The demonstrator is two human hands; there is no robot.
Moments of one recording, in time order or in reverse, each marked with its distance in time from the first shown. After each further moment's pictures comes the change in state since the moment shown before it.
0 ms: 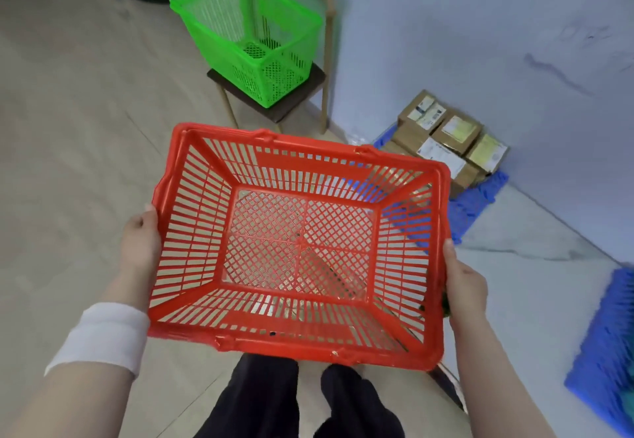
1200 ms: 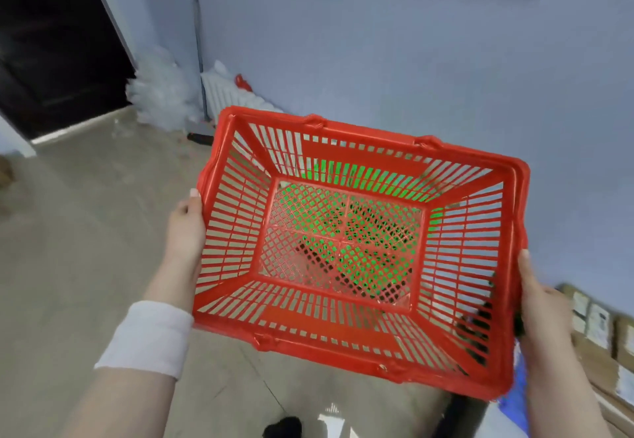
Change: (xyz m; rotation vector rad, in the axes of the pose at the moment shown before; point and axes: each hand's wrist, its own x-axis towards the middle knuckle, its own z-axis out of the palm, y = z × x) left_hand 0.524 0.319 -0.105 -0.341 -0.082 0.260; right_hand 0.051 -0.511 0.287 0.417 0.210 -0.142
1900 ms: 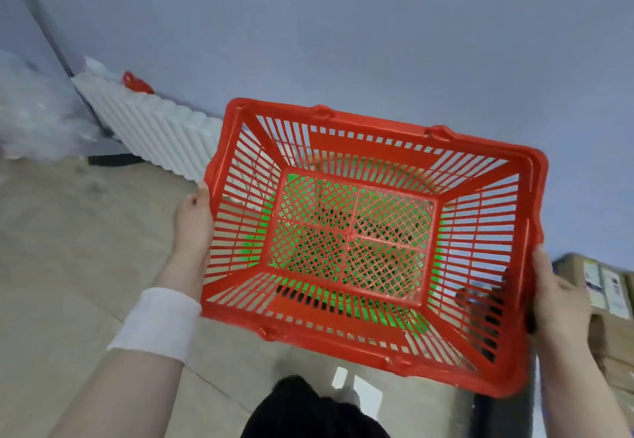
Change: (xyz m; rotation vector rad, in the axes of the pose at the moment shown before) left_hand 0.239 0.023 0.200 0.146 -0.336 0.029; right_hand 0.101 -0.032 0.131 -0.055 0.344 0.218
